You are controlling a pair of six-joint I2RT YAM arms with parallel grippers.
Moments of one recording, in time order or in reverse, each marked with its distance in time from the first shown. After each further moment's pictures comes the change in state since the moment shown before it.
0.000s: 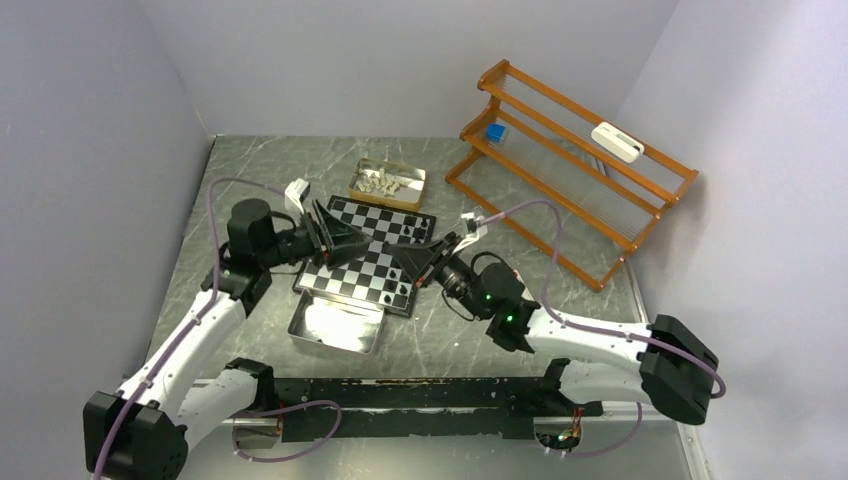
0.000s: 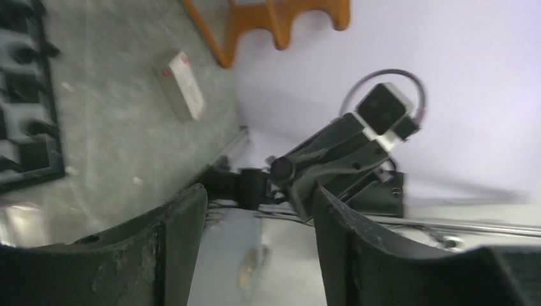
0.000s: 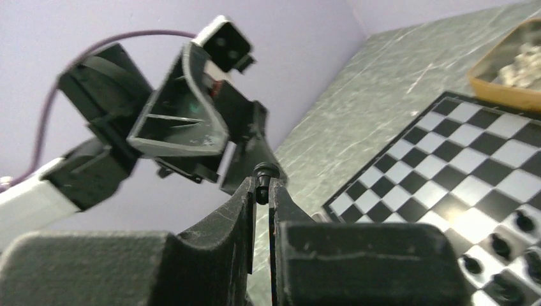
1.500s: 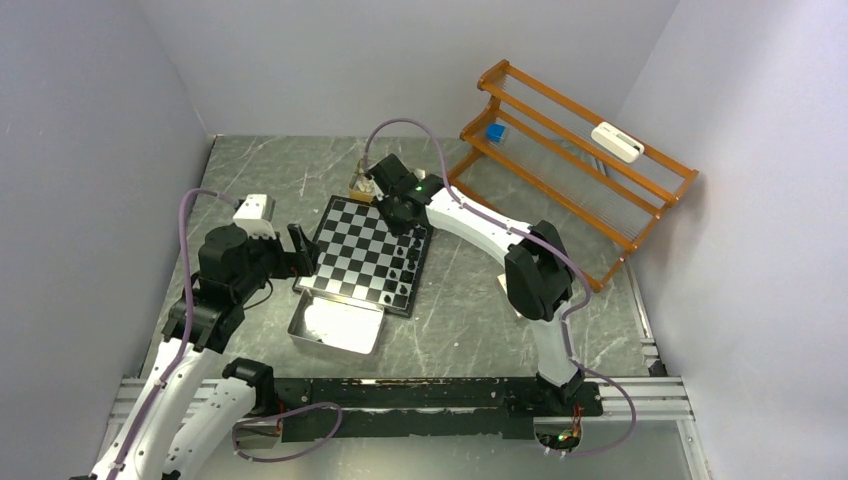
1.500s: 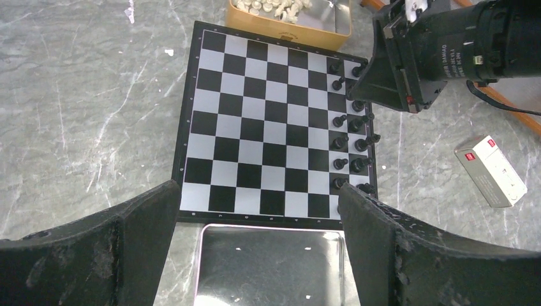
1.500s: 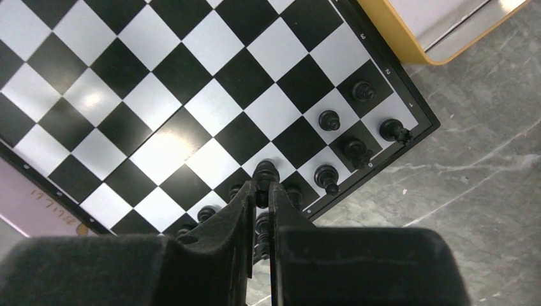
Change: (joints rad) left arm 0.000 -0.291 0.140 -0.615 -0.807 0.993; right arm -0.273 0.874 1.262 -1.581 -0.108 -0.576
